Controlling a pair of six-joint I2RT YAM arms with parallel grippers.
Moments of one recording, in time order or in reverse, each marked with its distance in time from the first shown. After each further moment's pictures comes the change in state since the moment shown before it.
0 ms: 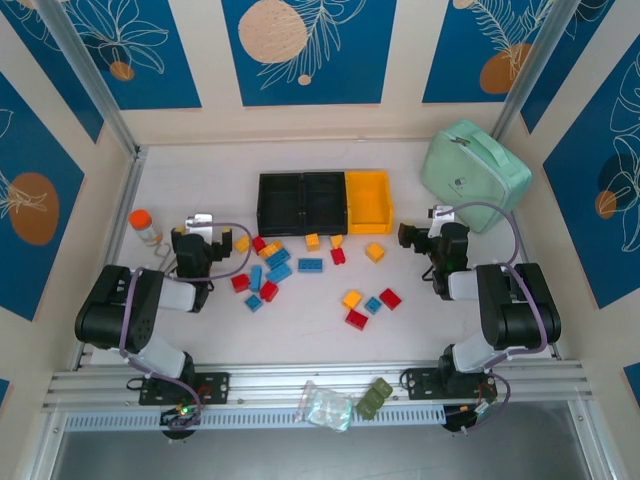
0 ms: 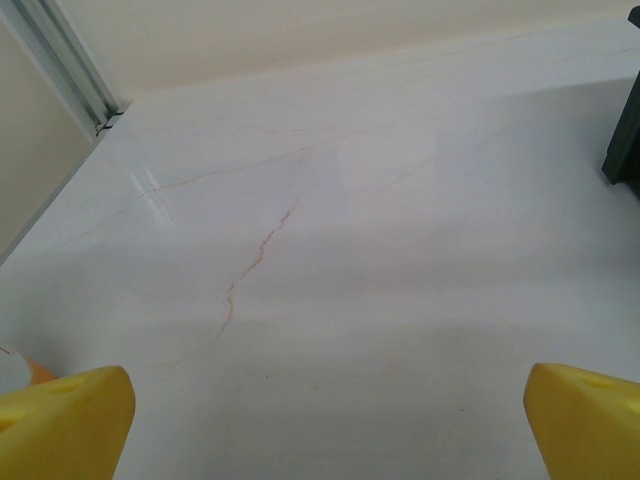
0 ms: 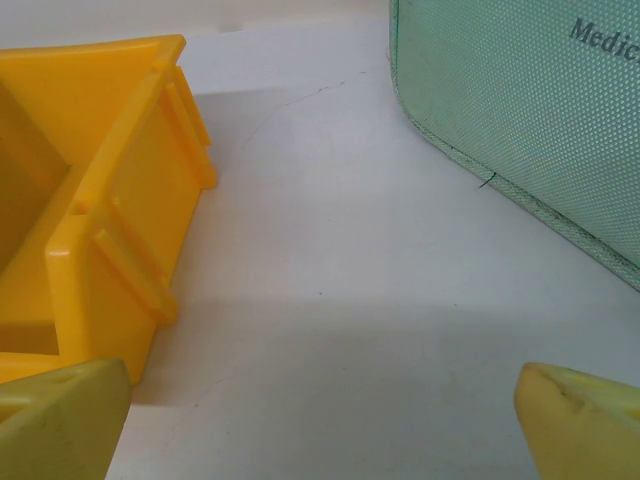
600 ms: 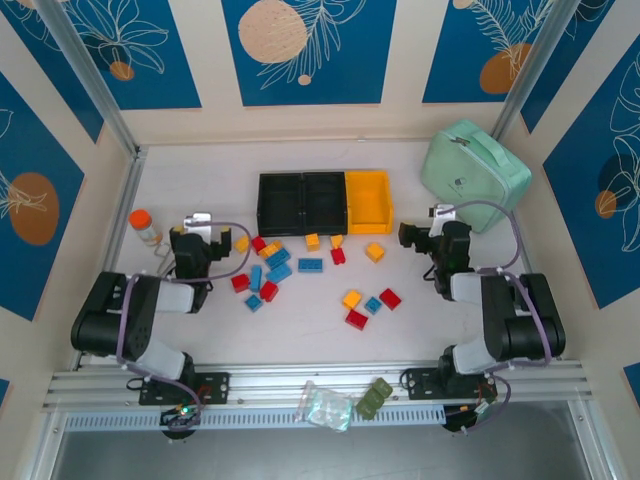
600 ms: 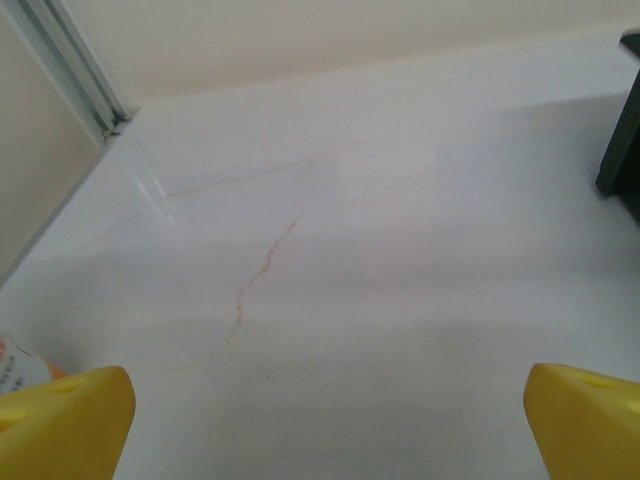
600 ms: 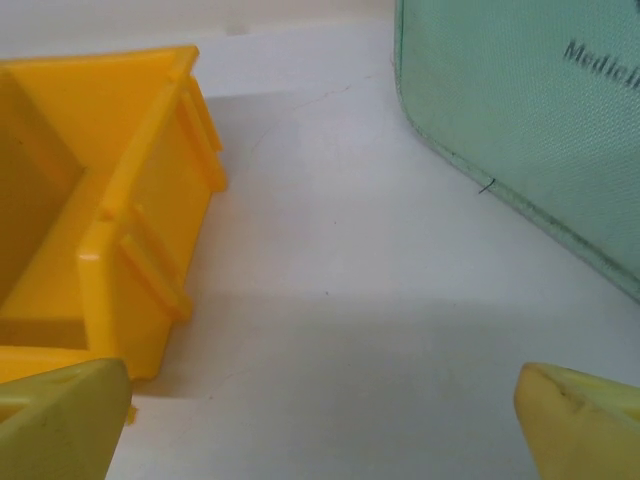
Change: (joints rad) left arm 0.001 -0.121 0.008 -0.116 -0.006 -0.008; right arm 0.006 -0.149 0.048 -0.190 -0.008 0.000
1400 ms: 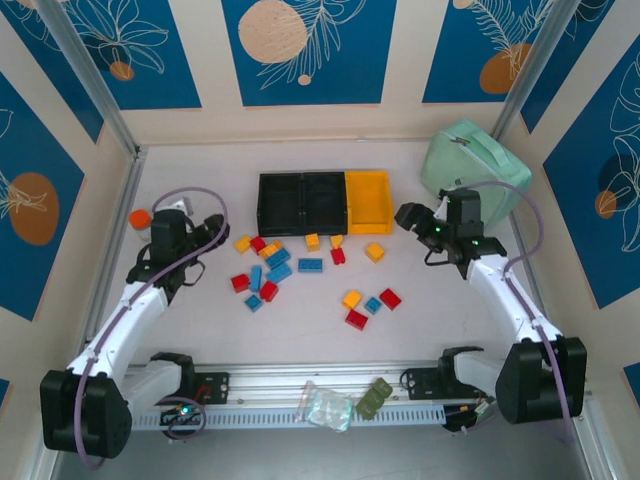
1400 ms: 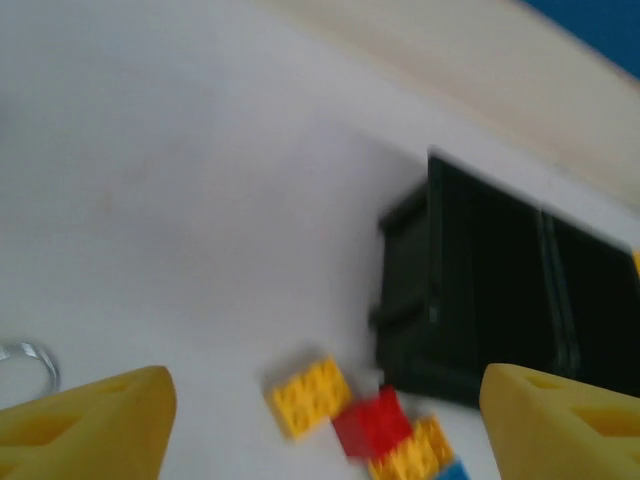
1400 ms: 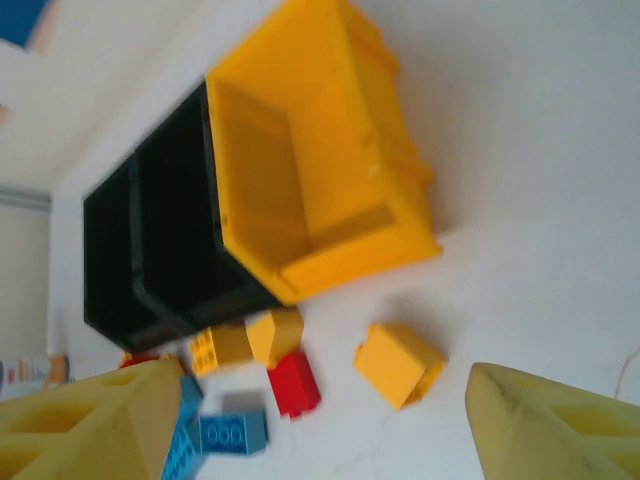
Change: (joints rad) left arm 0.011 -0.437 0.322 -1.053 0.367 -0.637; right arm 0.090 -0.224 0.389 -0.956 -0.231 0.601
